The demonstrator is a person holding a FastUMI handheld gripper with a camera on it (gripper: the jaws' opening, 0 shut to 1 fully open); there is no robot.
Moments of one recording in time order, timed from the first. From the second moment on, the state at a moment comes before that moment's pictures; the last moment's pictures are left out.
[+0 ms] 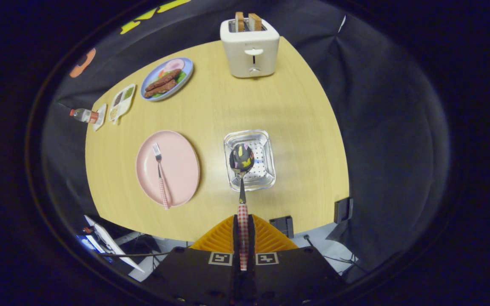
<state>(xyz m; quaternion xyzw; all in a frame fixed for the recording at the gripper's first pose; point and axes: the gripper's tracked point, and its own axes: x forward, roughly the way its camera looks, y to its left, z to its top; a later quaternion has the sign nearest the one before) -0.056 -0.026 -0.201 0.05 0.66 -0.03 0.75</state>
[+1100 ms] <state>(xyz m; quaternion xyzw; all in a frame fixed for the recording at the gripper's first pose) 0.026 -0.031 -0.213 0.00 0.58 -0.01 0.81</state>
